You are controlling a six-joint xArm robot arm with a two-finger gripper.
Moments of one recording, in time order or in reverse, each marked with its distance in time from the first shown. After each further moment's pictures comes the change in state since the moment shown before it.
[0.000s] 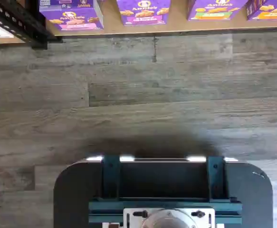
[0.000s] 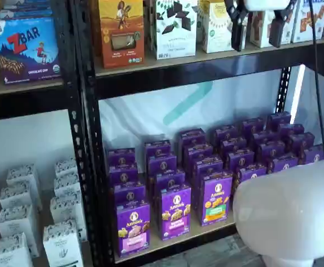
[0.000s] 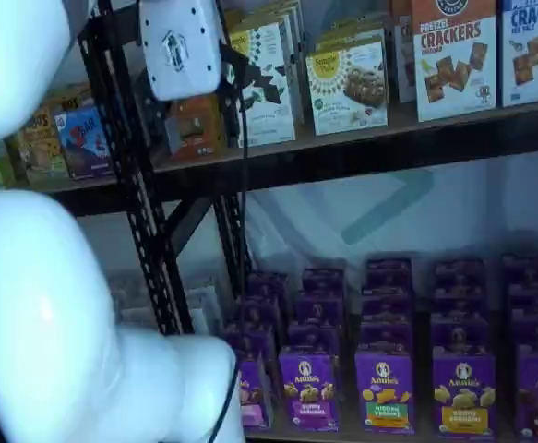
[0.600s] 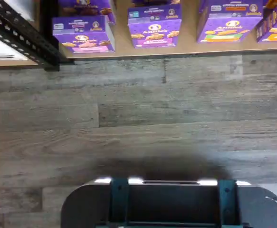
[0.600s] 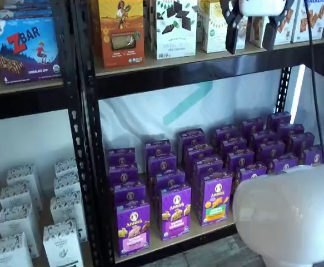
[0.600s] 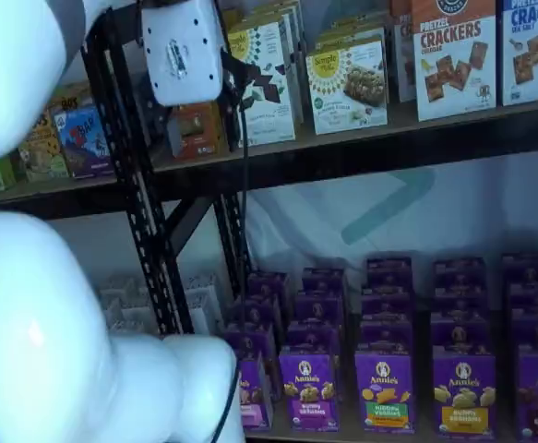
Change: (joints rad) arm -0.014 -0.042 0.069 0.027 -0.097 -0.008
